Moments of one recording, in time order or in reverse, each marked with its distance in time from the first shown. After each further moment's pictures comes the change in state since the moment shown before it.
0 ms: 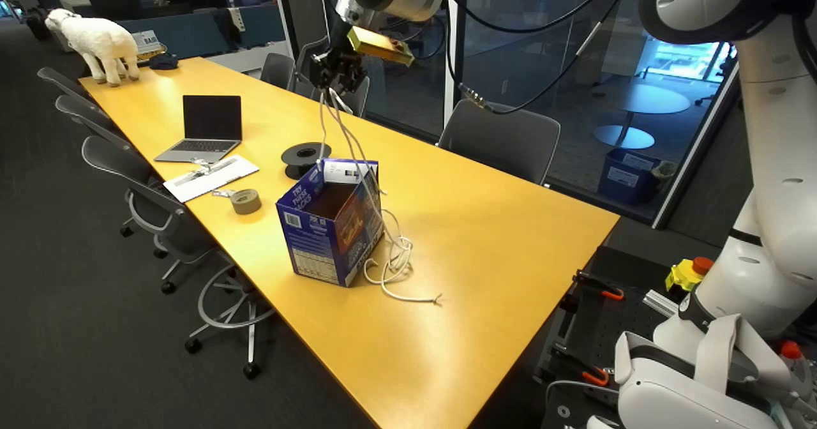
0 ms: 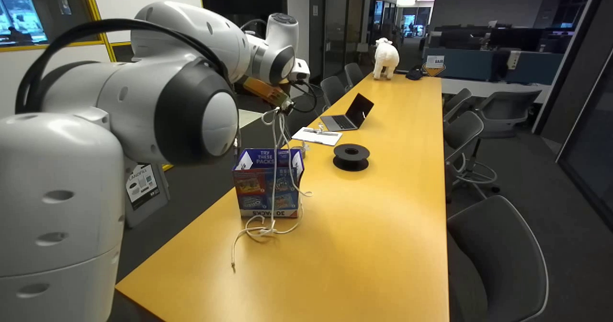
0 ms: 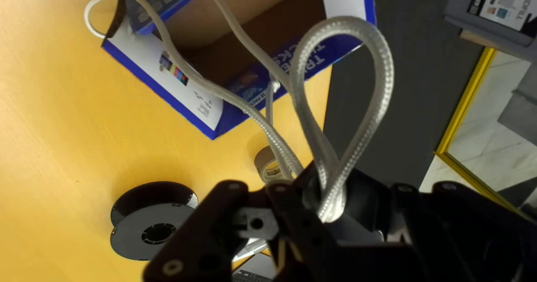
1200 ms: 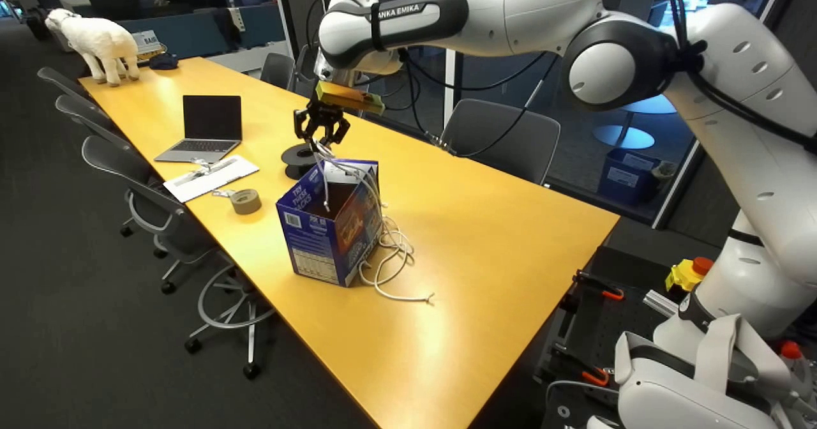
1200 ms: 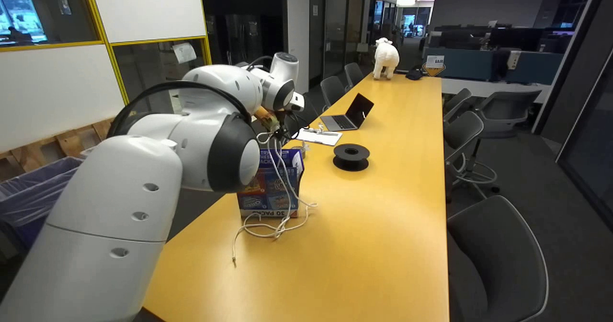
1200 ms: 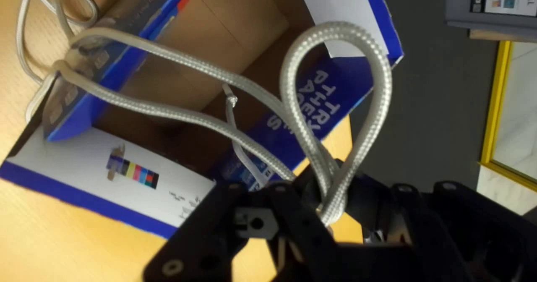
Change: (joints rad) arm 0.044 0.338 -0.001 0.308 0.019 -0.107 0.227
